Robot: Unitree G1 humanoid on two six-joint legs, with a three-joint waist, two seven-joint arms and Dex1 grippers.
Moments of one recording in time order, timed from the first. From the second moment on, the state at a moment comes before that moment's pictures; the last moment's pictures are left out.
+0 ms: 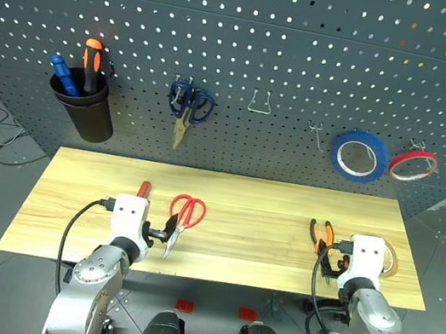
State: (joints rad) left arm 0.12 0.19 0.11 -0.32 -0.16 0.51 -0.20; right arm 0.09 -0.19 -0.10 -0.32 0.06 0.53 0.11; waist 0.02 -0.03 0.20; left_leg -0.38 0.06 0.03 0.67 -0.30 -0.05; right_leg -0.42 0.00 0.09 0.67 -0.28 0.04
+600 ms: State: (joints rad) left arm 0.12 0.18 0.11 -0.35 -0.16 0.54 -0.18; right arm 0.07 -0.20 -0.10 -0.30 0.06 0.53 0.11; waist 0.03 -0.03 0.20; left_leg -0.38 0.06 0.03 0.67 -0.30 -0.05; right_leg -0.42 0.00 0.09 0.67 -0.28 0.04
